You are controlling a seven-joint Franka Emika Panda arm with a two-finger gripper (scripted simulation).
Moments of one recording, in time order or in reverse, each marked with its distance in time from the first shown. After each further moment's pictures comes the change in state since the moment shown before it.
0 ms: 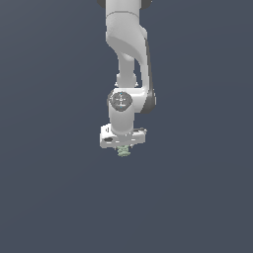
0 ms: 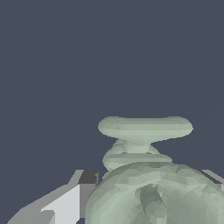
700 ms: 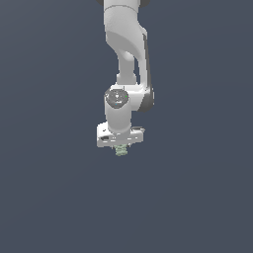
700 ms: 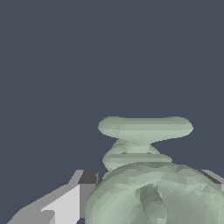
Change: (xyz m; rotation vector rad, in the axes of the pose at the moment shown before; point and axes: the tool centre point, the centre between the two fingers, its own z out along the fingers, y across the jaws) arm 0.003 0.011 -0.016 0.000 -0.001 -0.001
